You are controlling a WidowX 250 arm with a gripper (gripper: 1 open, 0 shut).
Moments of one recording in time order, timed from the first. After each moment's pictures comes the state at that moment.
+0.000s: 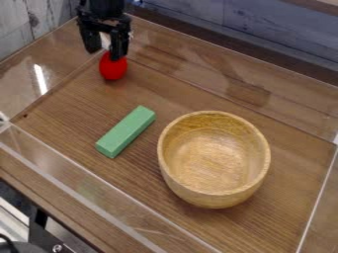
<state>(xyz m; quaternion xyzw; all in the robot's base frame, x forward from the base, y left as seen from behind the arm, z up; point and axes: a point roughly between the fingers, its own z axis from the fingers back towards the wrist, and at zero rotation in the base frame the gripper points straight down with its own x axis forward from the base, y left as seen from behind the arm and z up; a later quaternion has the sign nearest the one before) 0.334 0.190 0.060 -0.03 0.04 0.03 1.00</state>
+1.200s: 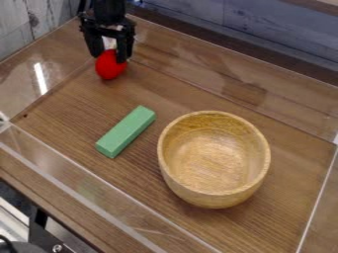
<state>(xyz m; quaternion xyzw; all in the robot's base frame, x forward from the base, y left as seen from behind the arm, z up) 0.346 0.201 0.049 -0.03 0.01 0.08 1.00</state>
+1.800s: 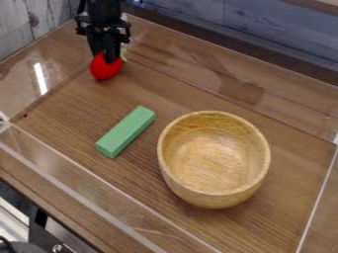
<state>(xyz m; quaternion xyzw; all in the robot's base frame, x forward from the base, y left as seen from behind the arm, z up) 0.349 0.197 0.045 -0.04 0.01 0.07 1.00</state>
